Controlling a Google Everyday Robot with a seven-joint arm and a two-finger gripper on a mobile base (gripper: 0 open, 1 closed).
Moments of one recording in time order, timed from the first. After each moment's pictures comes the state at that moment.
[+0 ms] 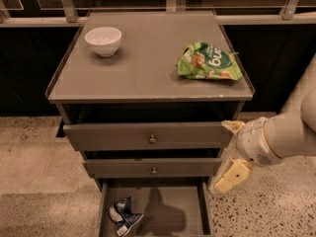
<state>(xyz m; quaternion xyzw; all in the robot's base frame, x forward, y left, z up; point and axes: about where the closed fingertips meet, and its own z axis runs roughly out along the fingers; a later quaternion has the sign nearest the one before) 0.425 -0.162 0.773 -0.54 0.78 0.15 0.29</state>
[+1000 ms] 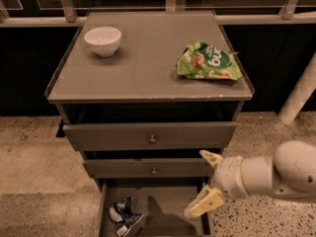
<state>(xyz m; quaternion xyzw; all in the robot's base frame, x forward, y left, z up) 0.406 -0.113 0.680 -0.49 0.76 0.26 0.34</state>
